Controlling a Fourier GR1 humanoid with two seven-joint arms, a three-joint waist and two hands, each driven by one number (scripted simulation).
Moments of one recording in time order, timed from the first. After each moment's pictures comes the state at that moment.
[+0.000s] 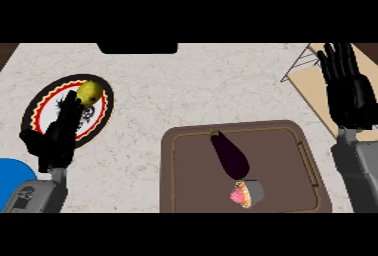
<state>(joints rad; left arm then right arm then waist) -0.16 0.34 -0.08 -1.31 0.25 0.26 -0.09 -0.41 -0.34 -0.05 -1.36 -0.31 -0.09 -0.17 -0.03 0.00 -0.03</state>
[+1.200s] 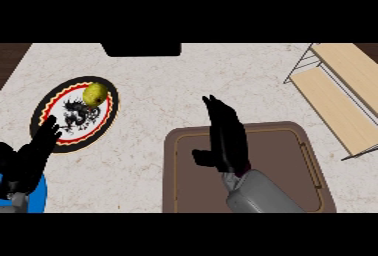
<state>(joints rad) -0.01 0.49 -0.05 -1.32 0.30 0.11 0.02 -0.44 -0.09 0.67 -1.36 0.92 -0.44 0.76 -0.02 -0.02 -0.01</state>
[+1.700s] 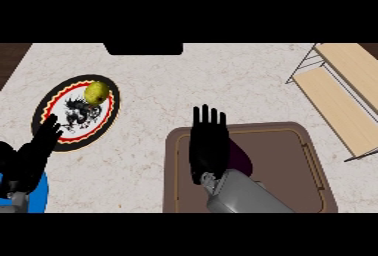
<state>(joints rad) -0.01 0.49 -0.05 -1.34 0.30 0.10 0.03 -0.55 -0.02 0.74 -1.38 0.96 0.15 1.08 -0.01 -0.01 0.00</state>
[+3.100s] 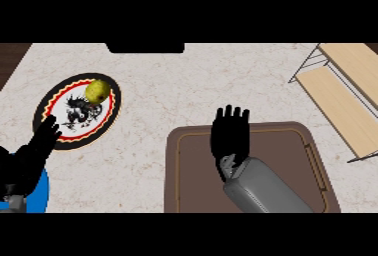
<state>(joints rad) 0.02 0.46 -0.01 -1.38 0.27 0.07 0.04 -0.52 -0.06 0.59 -1.40 1.02 0.60 1.02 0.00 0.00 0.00</state>
